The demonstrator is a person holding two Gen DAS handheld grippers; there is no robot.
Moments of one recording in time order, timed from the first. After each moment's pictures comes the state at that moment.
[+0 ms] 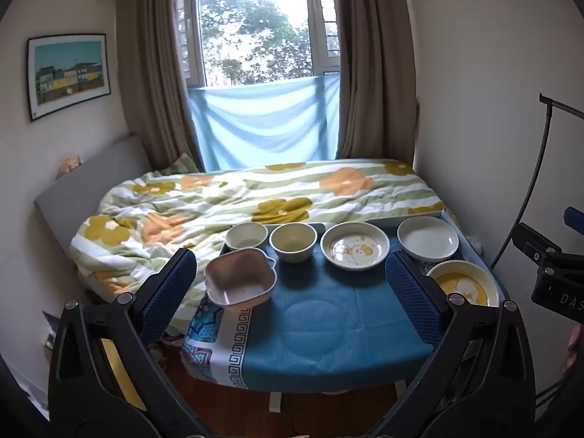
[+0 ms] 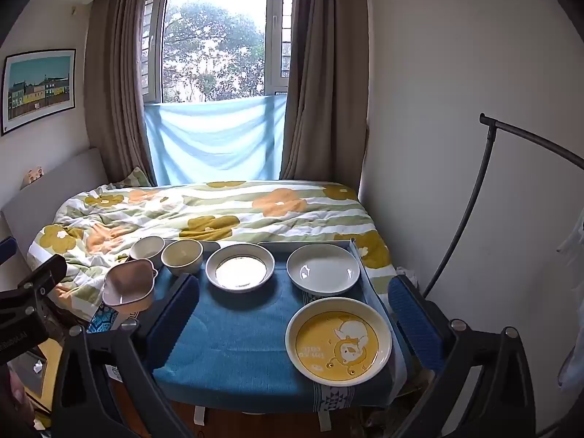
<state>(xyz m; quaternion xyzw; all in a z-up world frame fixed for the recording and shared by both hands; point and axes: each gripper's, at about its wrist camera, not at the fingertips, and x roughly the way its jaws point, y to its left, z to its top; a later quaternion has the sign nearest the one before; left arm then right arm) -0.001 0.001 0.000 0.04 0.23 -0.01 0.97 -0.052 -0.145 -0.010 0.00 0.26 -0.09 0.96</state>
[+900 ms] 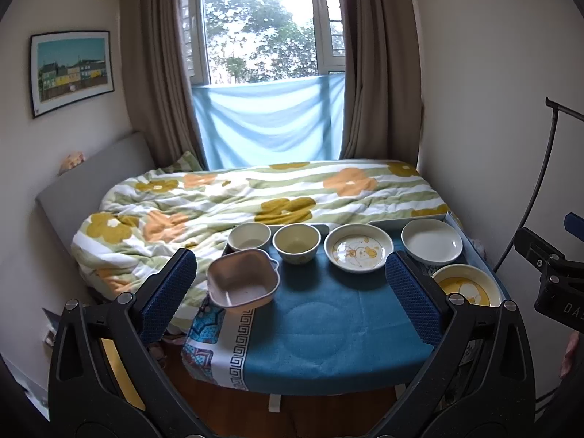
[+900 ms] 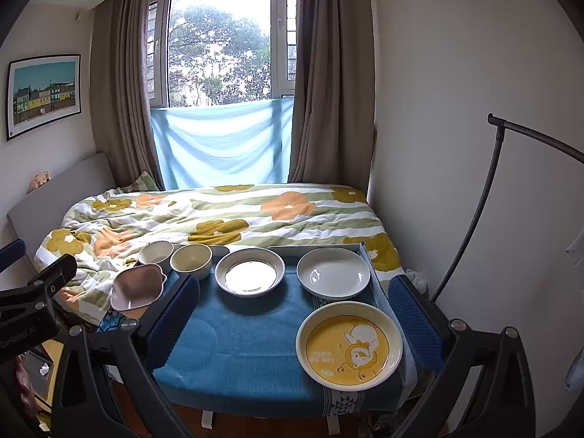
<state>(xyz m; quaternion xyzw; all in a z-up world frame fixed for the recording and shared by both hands) 0.008 0.004 -0.001 0.05 0.24 0.00 0.97 -0.048 -0.140 -0.009 0.01 0.25 -0.07 0.97</state>
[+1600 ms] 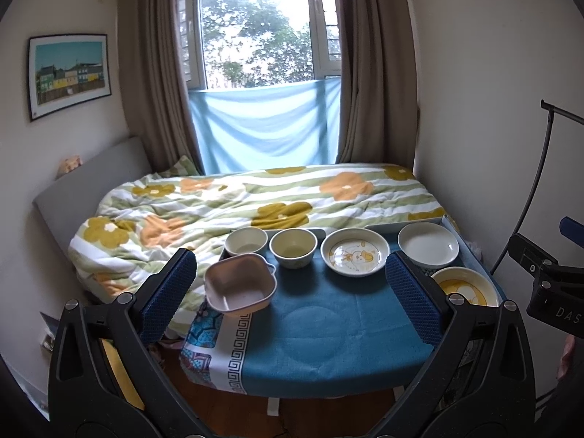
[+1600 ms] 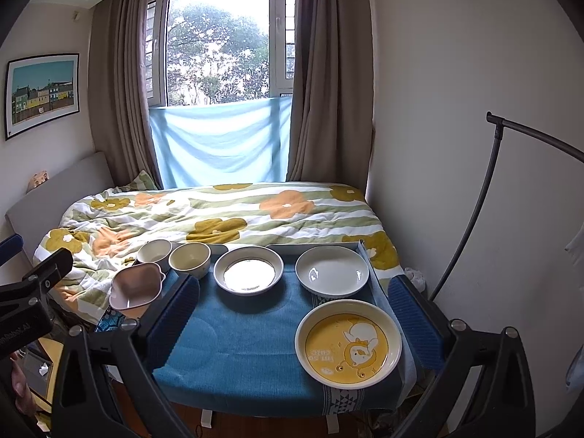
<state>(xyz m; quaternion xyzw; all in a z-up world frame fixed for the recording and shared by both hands) 0.005 -0.002 0.001 0.05 0.23 -0.01 0.97 -0.046 -0.140 -0.009 0.01 0.25 -0.08 0.96</state>
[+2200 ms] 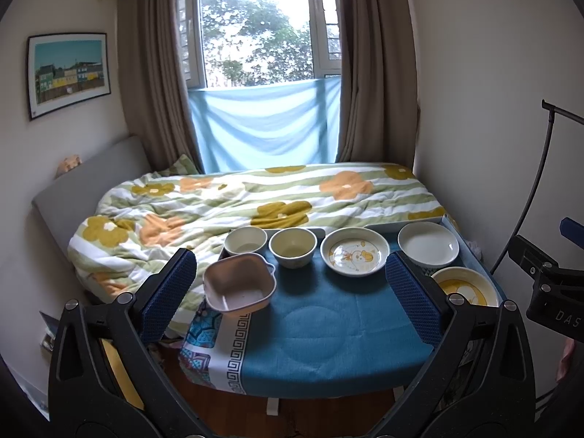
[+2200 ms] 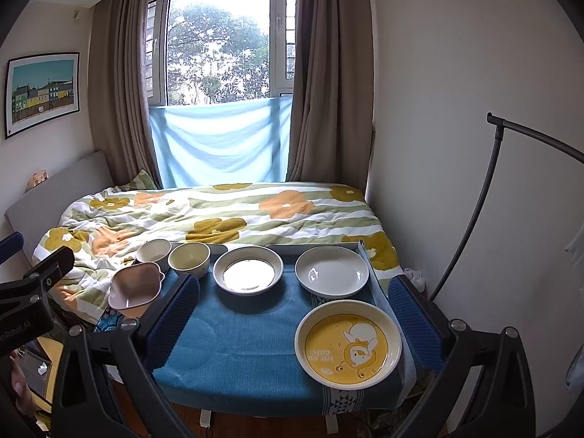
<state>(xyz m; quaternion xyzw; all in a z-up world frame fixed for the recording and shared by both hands) 0.007 0.000 0.002 0.05 0.23 -0.01 0.97 -0.046 -0.142 -0.010 0.01 0.25 -0.08 0.96</state>
